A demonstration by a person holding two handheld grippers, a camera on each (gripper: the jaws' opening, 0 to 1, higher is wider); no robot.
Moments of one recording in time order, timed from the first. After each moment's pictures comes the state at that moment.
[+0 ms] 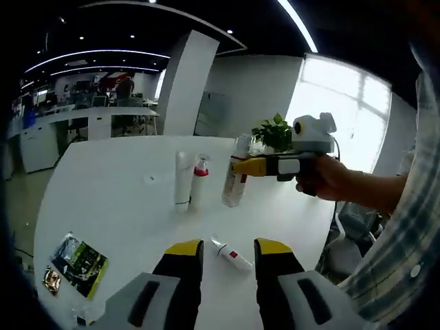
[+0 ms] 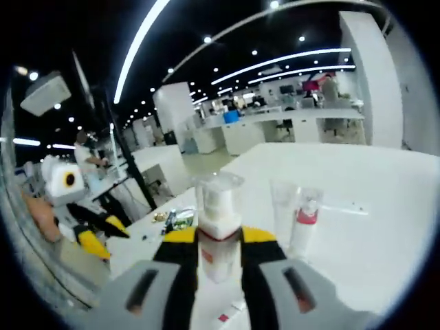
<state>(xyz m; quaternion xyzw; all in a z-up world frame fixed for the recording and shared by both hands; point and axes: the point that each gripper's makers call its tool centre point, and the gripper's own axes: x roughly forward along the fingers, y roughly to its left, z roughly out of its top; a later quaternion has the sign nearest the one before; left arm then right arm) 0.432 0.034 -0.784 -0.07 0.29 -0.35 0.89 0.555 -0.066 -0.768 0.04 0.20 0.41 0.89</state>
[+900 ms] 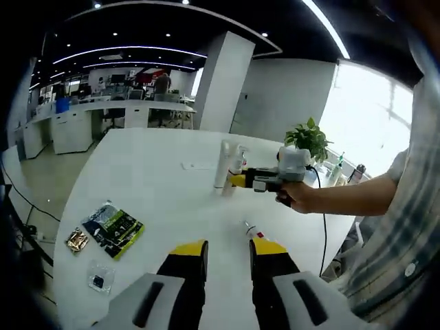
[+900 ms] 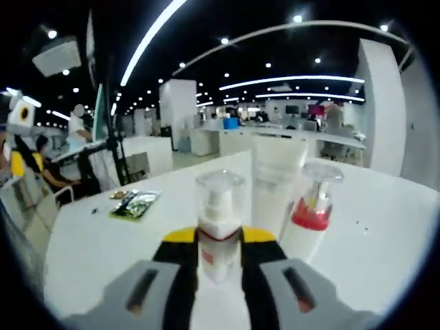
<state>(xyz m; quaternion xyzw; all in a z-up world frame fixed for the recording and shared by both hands) 0.405 0.097 -0.798 -0.09 0.30 -0.26 0.91 0.629 -0.045 -0.858 -0.06 0.11 0.40 0.91</state>
